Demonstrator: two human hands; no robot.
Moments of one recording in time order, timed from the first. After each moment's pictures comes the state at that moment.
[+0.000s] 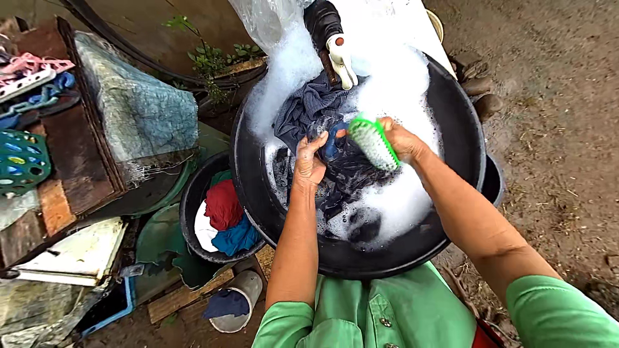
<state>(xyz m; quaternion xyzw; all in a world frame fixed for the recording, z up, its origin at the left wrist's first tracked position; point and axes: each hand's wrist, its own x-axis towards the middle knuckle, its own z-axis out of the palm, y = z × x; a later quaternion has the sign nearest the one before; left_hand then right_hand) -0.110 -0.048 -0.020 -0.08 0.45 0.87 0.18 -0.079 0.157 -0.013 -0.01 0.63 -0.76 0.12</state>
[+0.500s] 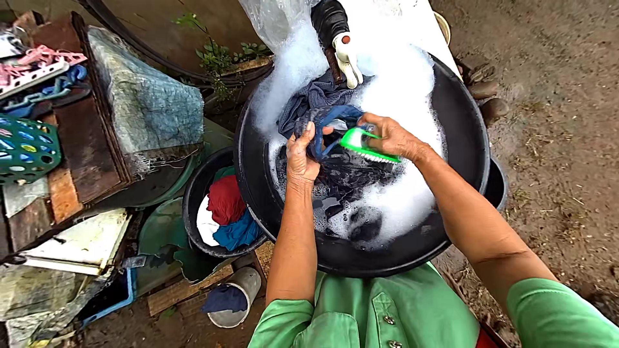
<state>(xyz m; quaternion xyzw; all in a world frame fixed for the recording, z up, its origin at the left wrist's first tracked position) -0.115 -0.059 -0.009 -0.08 0.44 0.89 0.11 -0.093 0.157 -0.012 -0.10 0.84 -0.53 0.11</state>
